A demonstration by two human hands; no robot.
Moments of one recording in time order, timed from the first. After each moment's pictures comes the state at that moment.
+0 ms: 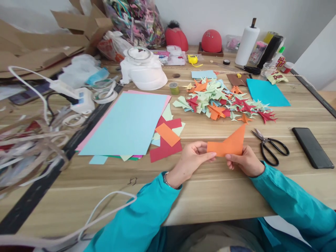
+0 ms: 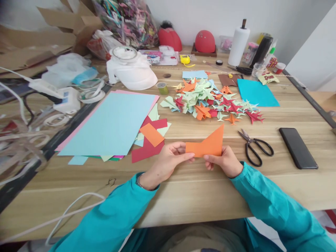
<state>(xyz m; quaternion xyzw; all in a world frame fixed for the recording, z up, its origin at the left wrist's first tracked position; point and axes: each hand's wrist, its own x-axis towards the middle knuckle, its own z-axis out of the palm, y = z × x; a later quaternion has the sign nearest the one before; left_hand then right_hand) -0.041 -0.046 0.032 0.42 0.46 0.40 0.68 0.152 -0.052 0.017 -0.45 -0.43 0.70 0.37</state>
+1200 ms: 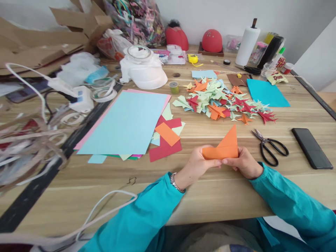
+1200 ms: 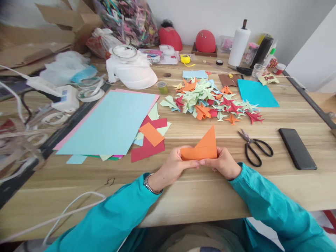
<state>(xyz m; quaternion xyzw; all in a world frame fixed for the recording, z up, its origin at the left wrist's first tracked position) -0.027 -0.053 0.028 0.42 0.42 0.37 0.71 0.147 -0.052 0.016 -0.47 -0.46 0.68 0.33</state>
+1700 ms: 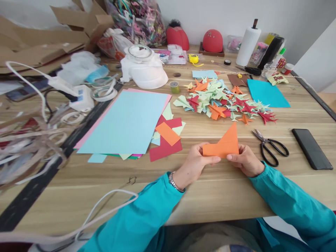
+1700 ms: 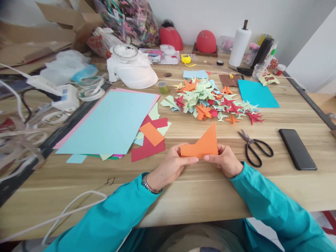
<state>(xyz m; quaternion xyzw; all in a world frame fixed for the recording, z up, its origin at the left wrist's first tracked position) -0.029 -0.049 0.029 0.34 0.41 0.43 0.73 0.150 -0.048 0.017 -0.45 -0.37 0.72 0.38</state>
